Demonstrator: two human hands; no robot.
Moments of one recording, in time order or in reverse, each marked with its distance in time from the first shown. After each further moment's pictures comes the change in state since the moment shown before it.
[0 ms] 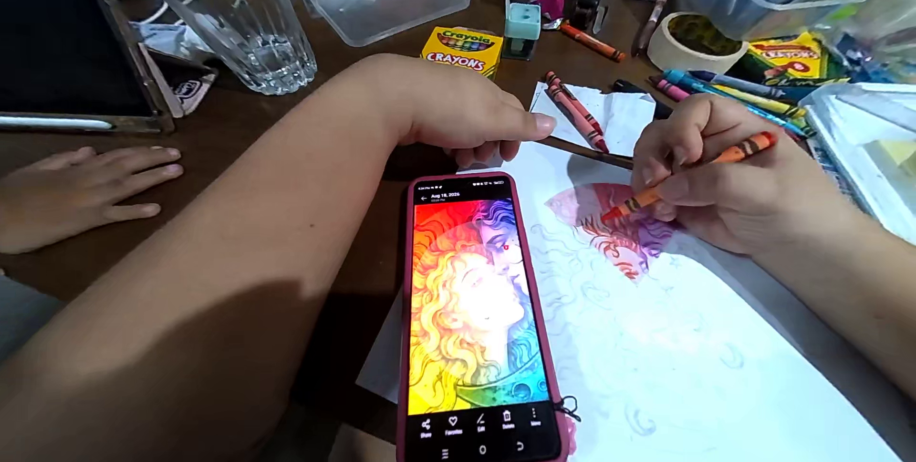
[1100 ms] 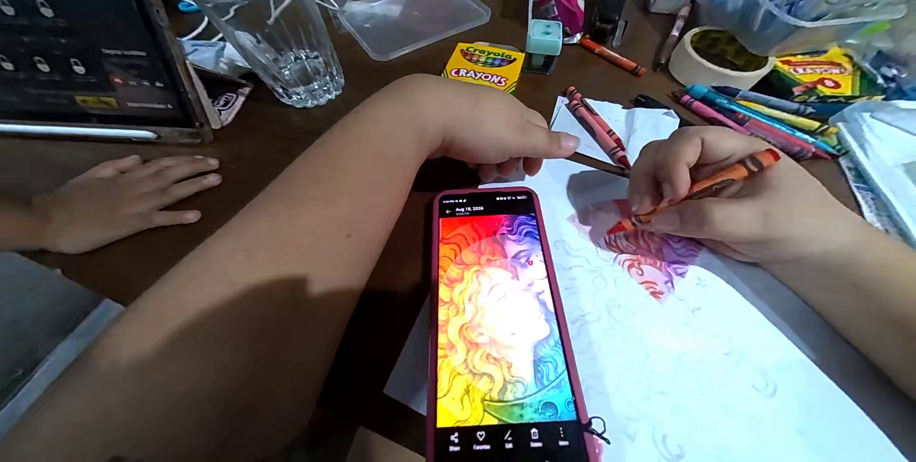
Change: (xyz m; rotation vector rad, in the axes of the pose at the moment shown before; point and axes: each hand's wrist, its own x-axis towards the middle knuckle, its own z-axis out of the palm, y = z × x) left_hand 0.000 0.000 -0.003 0.005 -0.058 0.028; right_hand 0.013 0.005 -0.001 -0.089 -0.160 -0.024
